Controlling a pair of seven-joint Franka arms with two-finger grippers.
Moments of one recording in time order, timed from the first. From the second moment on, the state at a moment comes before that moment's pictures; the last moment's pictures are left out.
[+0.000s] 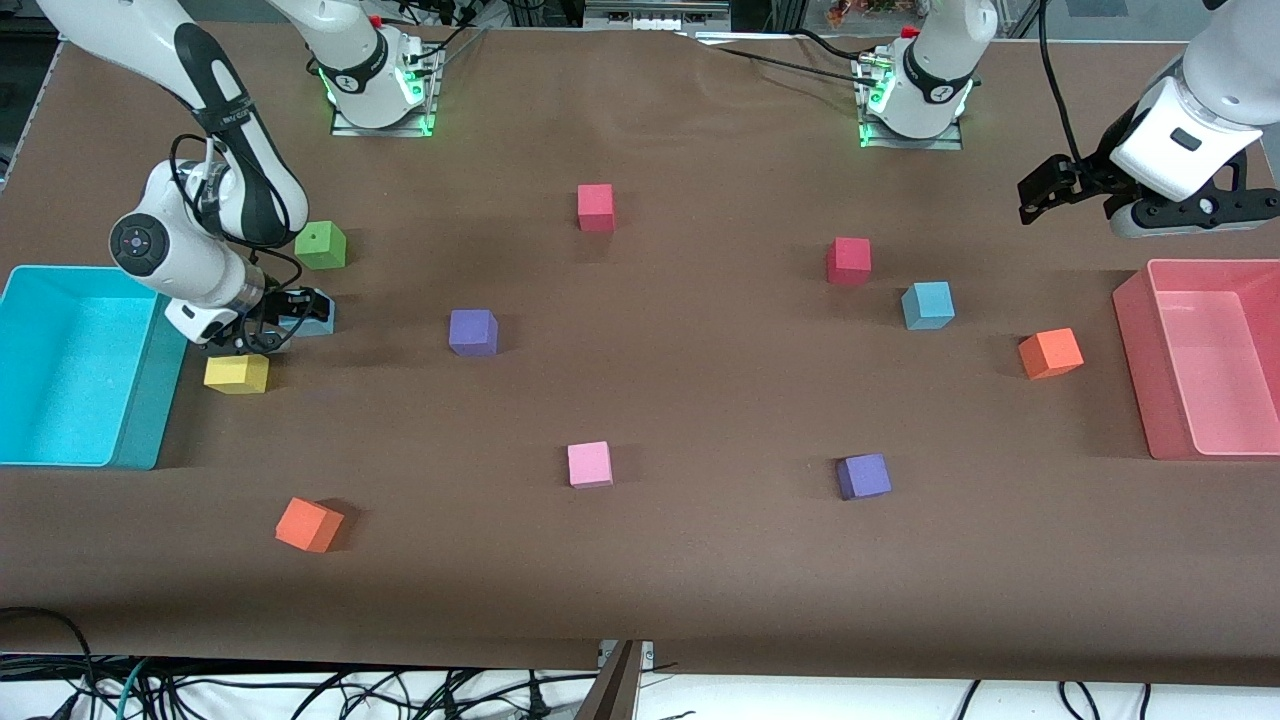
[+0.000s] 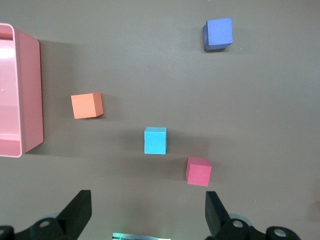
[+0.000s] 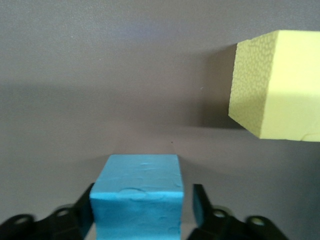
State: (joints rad) left arm 0.09 -0.14 -0.19 -1.80 -0.01 1.58 -0.19; right arm 0.01 0.28 -0.10 -2.34 -0.01 2.50 -0.18
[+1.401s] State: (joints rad) left arm 0.09 -0.14 -0.18 -1.81 -0.01 1.58 -0.19; right arm 0.51 0.56 0.13 -1.65 0.04 2.14 0.82
